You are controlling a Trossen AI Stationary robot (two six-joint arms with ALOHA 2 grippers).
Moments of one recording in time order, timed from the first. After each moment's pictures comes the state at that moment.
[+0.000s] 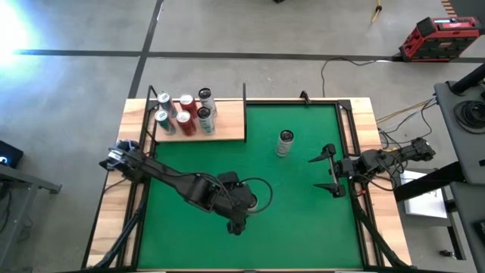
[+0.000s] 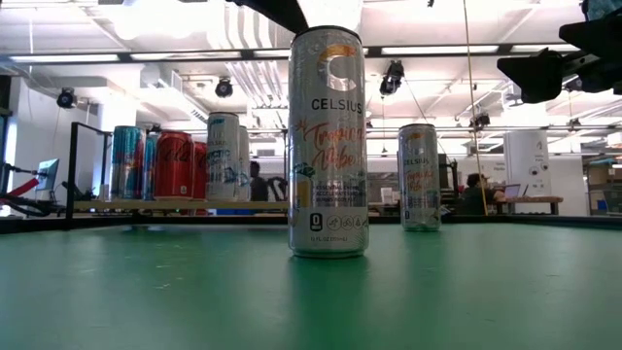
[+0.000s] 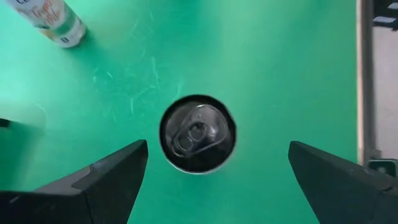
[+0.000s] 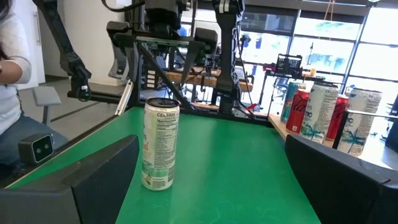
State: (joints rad) left arm -0.43 1.86 1.75 -0.91 -0.32 -0.53; right arm 0.30 0.02 0.01 0.08 0.13 -0.13
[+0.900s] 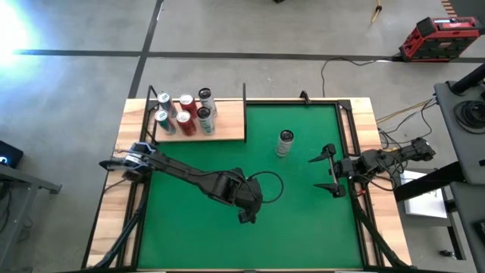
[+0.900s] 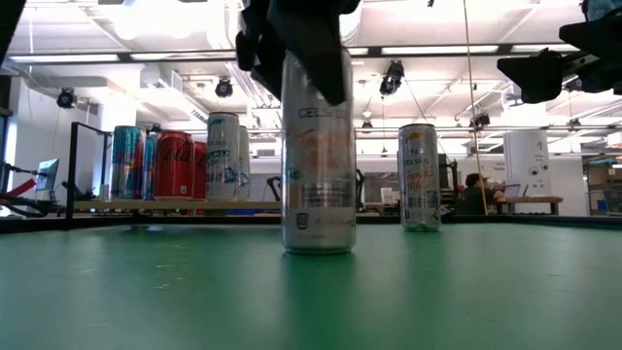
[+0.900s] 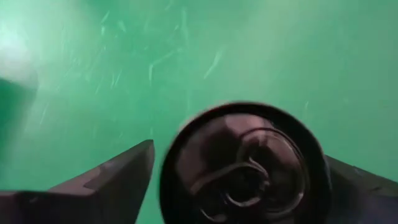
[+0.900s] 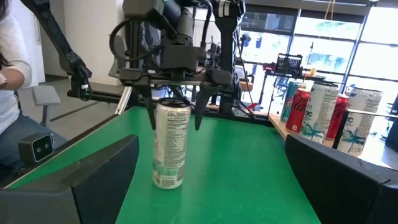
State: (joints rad) left arm -0.32 2.01 1.75 -0.93 -0.27 -0.58; right arm 0.30 0.02 0.01 0.08 0.13 -0.13
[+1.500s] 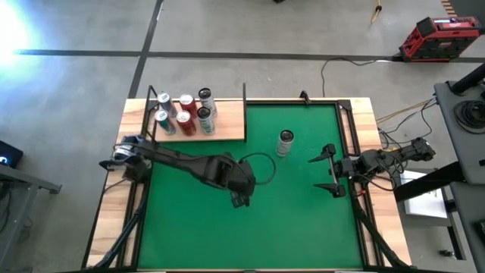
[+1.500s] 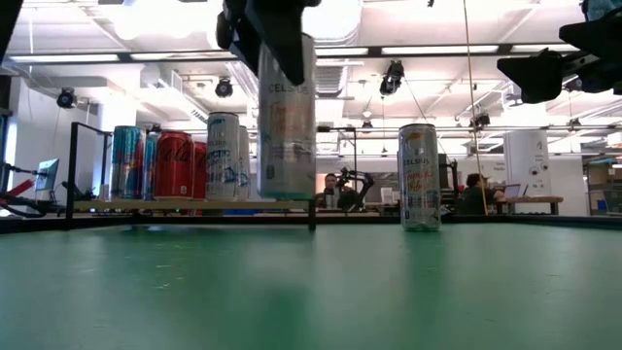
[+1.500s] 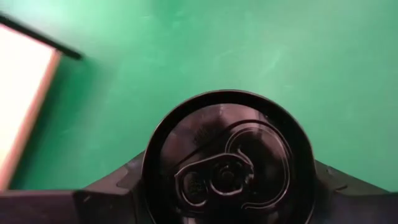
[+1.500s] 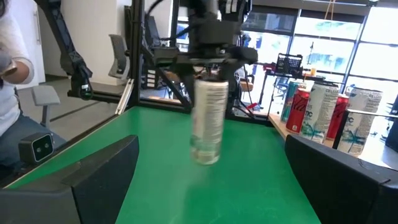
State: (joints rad) left arm -0.25 1.89 1.75 -1.10 -0.30 -0.61; right arm 0.30 0.02 0.01 0.08 0.13 -0.13
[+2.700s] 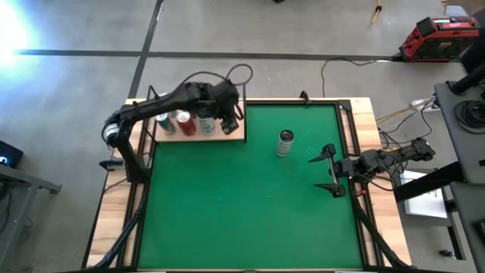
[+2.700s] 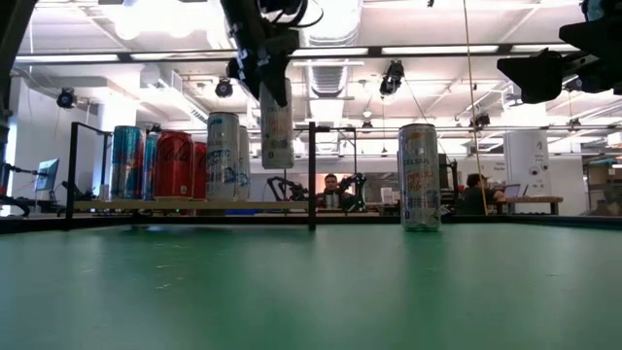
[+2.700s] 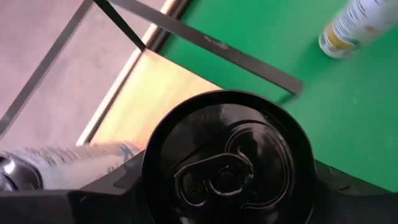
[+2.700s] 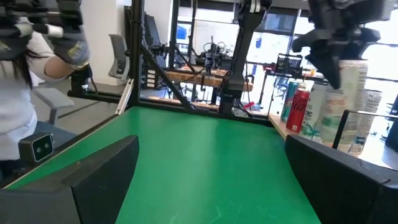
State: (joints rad) left arm 0.36 1.74 1.75 -1.08 -0.21 -0.12; right arm 0.30 0.02 0.01 0.08 0.13 -0.13
